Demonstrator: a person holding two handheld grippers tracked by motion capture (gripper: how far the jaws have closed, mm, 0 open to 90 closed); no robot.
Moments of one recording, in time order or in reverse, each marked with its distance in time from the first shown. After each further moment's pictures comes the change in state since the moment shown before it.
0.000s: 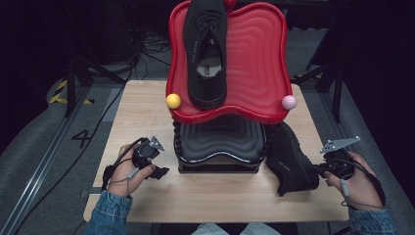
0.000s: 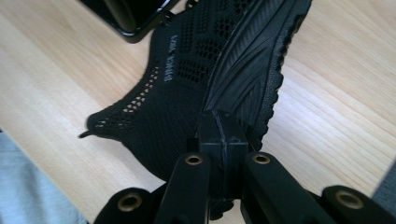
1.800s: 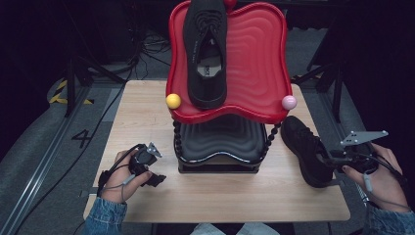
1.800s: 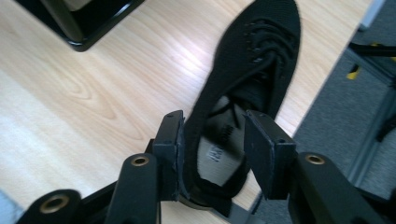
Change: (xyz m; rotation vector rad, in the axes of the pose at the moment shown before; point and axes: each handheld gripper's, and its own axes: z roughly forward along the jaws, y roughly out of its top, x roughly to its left) left arm -0.008 -0.016 0.000 0.048 -0.027 -0.019; right arm -0.018 0.001 -0.043 -0.050 -0.165 -0.059
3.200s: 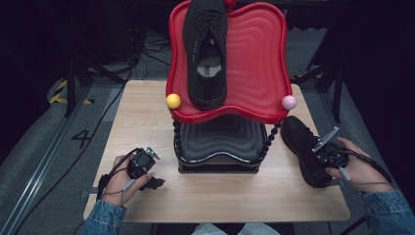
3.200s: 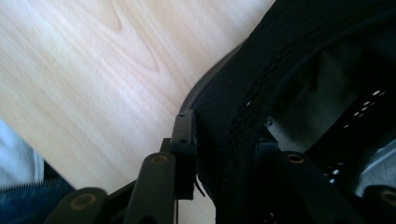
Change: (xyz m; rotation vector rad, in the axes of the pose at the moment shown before) left arm 0.004 -0.011 0.013 0.020 -0.019 -0.103; right arm -0.006 0.009 0.073 0.448 0.201 -0.142
